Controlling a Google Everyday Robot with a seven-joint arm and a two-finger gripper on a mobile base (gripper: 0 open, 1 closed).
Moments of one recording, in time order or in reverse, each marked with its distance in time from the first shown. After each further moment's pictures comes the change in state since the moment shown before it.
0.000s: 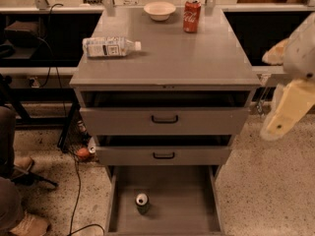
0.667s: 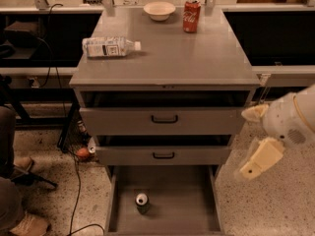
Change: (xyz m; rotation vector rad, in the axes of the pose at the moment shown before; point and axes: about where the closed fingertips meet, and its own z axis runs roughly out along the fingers) arm 0.018 0.054 0.116 -0.184 -0.285 0.182
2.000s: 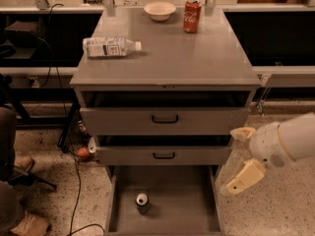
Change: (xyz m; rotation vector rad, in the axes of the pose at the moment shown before) arm 0.029 0.005 0.063 -0.036 -0.105 0.042
